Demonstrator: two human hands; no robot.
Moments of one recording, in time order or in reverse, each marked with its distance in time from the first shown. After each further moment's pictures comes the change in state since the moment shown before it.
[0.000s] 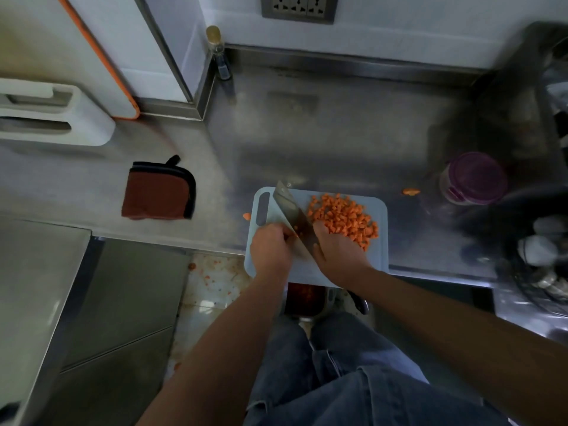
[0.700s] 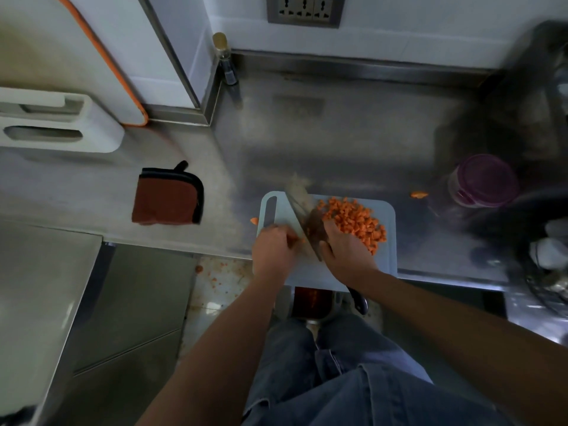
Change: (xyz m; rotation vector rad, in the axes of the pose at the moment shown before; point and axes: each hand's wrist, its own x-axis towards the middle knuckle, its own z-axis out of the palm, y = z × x) left_hand 0.008 -0.014 -0.011 0.062 -0.054 0.171; right_hand 0.010 0.004 0.006 0.102 0.104 0.016
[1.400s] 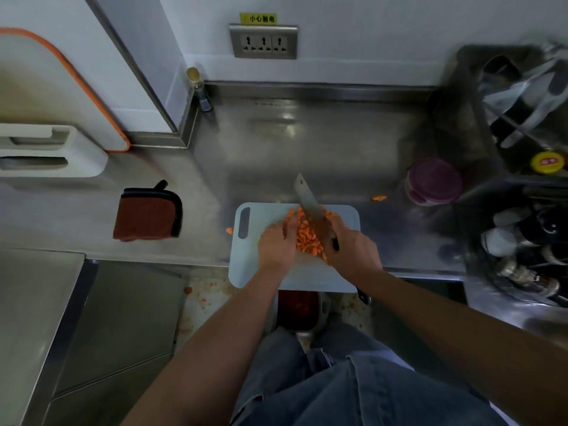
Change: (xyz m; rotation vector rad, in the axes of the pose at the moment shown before) left_hand -0.013 0.071 0.003 -0.375 -0.026 -0.078; right_hand -0.031 0.041 -0.039 -0.125 0.235 0.069
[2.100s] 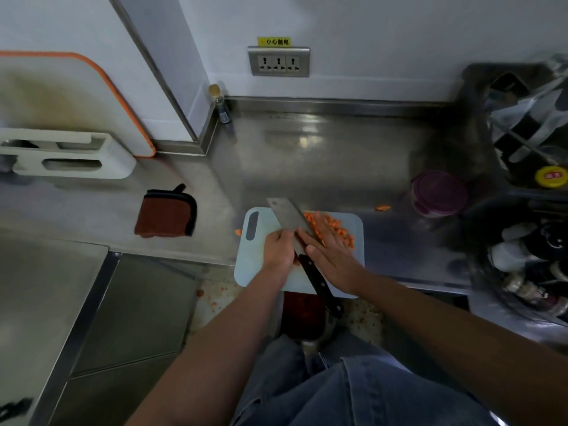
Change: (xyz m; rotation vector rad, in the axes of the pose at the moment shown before) left_hand -0.026 0.021 -0.007 -0.519 0.028 -0.288; right_hand -0.003 0.006 0.018 0.284 -0.268 -0.297
